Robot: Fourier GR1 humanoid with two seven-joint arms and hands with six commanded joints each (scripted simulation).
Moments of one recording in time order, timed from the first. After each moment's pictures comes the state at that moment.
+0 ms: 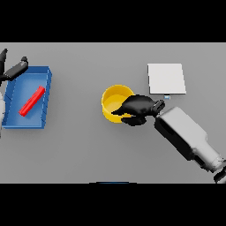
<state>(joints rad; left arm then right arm) -0.52 0.48 0.08 -1.22 -0.34 -0.16 0.55 -0.66 -0.34 0.66 -1.13 0.74 0.45 -0.26</state>
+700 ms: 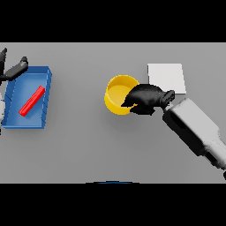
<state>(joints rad) -0.51 0.49 0.08 -1.23 -0.34 -0.16 0.53 -0.69 -0.43 0.61 -1.27 0.67 0.52 -0.17</state>
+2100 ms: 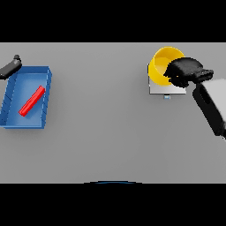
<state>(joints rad) -0.50 0.50 0.11 -1.27 -0.32 -0.16 0.58 -0.84 -0.55 0.49 -0.85 0.69 0.36 -0.10</state>
